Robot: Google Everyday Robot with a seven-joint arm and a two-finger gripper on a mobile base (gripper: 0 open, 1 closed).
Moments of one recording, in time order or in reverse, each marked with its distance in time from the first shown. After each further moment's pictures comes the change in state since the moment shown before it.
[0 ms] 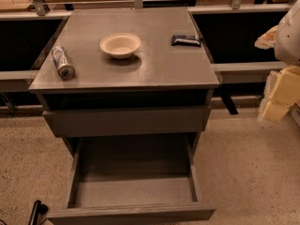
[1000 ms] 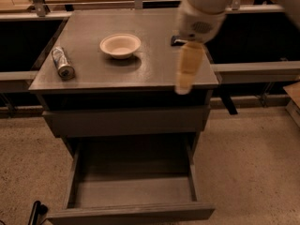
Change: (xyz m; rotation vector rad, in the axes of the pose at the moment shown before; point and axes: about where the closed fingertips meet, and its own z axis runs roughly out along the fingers) arm -0.149 -0.052 0.070 -0.085 0.000 -0.170
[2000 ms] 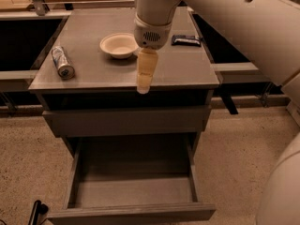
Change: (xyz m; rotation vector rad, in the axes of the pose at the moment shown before) arm -0.084 -0.033 0.068 -0.056 -0.026 -0.023
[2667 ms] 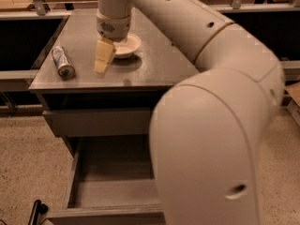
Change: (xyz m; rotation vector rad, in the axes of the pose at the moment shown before) arm -0.089 -0.059 0.046 -0.059 -0.006 0.230
